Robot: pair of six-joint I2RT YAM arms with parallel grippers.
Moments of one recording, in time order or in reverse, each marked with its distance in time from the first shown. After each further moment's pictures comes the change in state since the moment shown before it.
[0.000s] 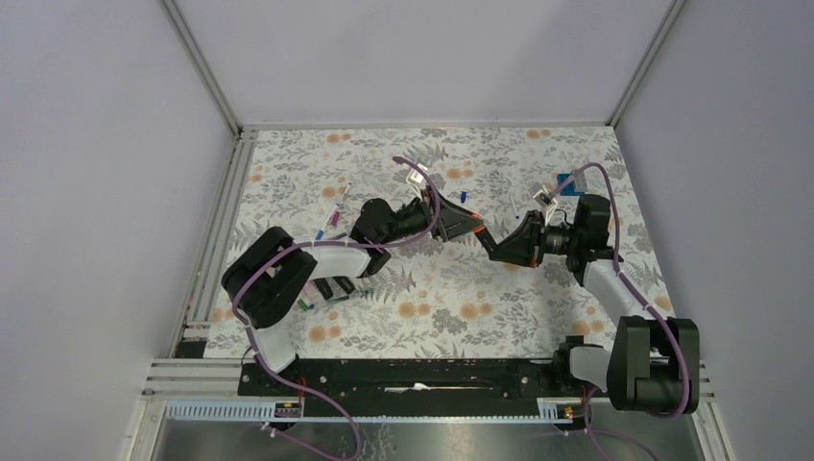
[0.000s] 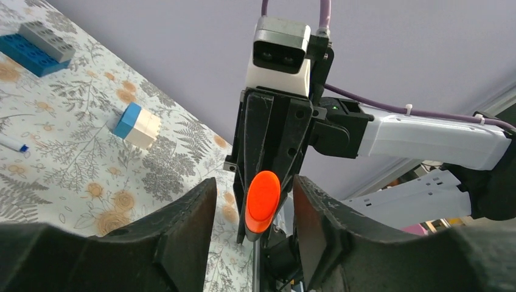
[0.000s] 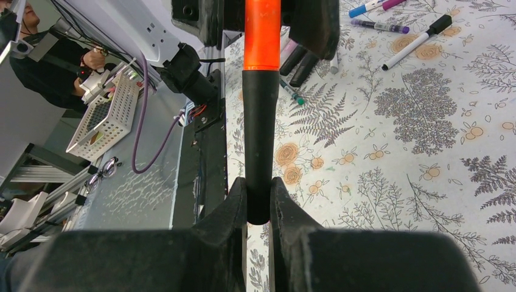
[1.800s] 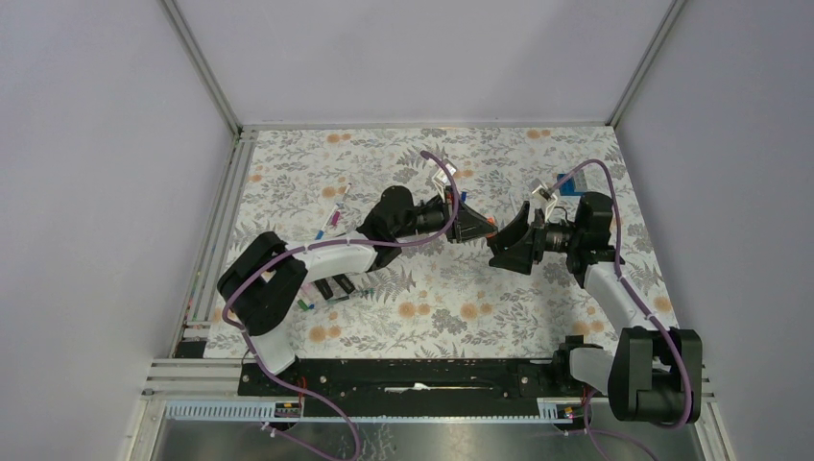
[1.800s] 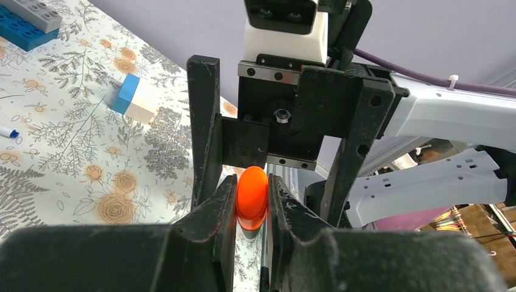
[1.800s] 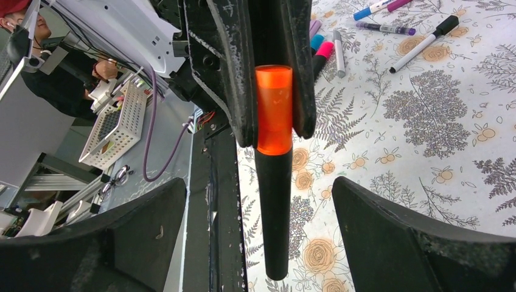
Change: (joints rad) left arm -0.065 -0.042 0.140 -0.365 0.042 0.182; right arm 0.024 -0.042 0.012 0.034 0.028 0.131
